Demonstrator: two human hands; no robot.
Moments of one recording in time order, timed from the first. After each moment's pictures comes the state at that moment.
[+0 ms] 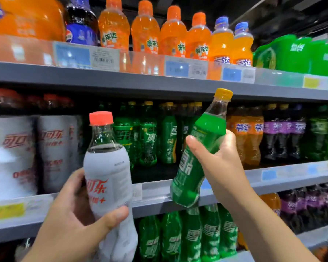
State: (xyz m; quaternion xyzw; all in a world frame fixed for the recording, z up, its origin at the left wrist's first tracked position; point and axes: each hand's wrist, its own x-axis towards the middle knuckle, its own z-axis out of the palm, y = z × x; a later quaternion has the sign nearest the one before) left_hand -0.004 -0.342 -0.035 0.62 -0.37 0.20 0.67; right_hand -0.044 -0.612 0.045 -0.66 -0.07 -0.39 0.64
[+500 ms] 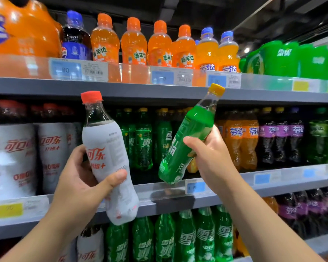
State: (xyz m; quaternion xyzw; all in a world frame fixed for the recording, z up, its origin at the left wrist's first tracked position) left_hand -0.004 -0.377 0.011 0.60 -0.33 0.23 0.69; right_hand -0.023 -0.647 0.058 -0.64 -0.18 -0.30 0.68
